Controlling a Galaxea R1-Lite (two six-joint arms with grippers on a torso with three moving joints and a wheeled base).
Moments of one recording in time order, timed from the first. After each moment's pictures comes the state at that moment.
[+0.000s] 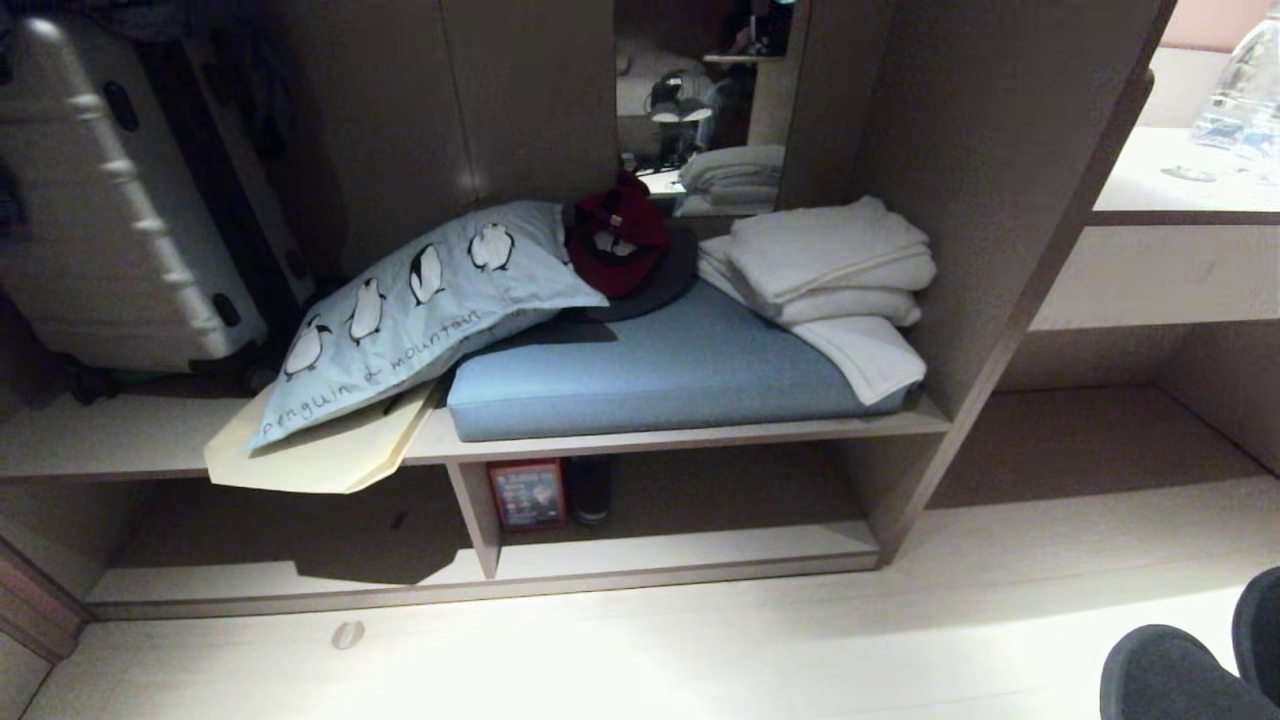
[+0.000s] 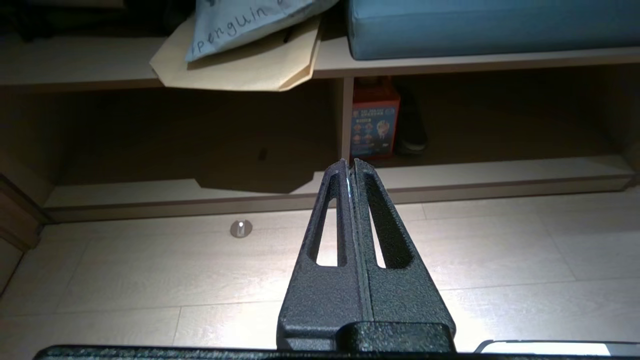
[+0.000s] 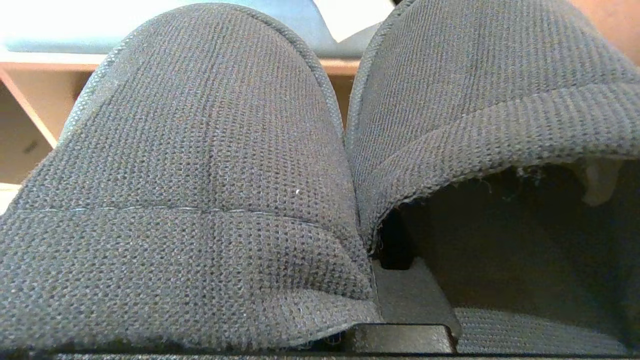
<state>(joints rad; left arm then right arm) 0.00 0.00 0.00 -0.01 0.00 -0.01 0.02 0.00 0.00 0.01 0.00 0.00</state>
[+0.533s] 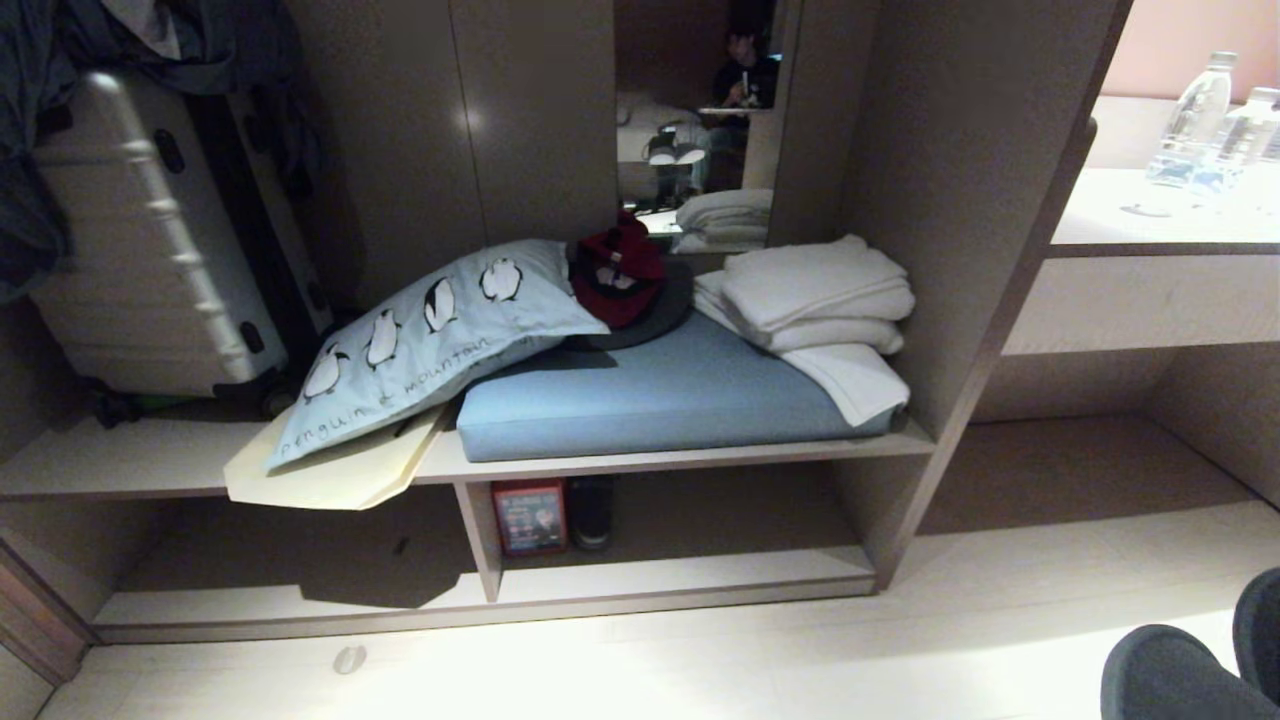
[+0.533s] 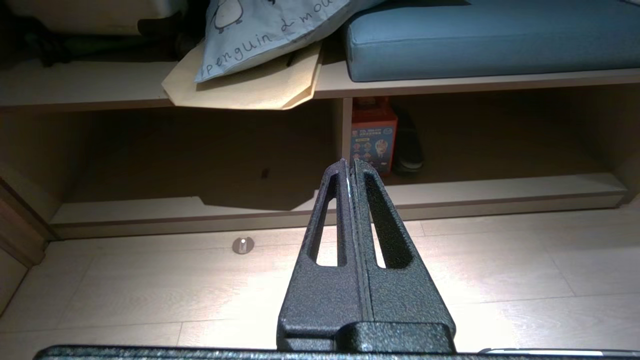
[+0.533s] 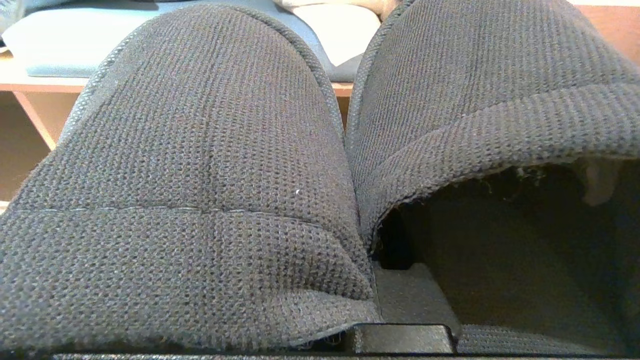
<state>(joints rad) 0.00 0.00 0.00 0.00 0.00 -0.01 0.02 0.00 0.00 0.00 0.00 0.00</state>
